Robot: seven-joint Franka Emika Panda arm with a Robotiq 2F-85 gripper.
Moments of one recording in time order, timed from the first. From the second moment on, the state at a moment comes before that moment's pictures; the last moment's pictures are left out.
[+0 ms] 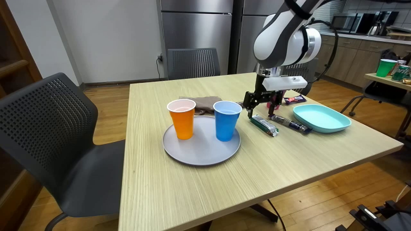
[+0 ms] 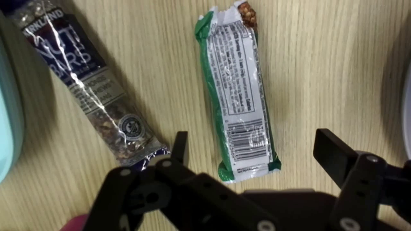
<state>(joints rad) 0.03 0.66 0.00 -1.95 -0.03 2.59 0.08</state>
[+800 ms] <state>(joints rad) 0.02 0.71 0.00 -1.94 -0.03 2.59 0.06</state>
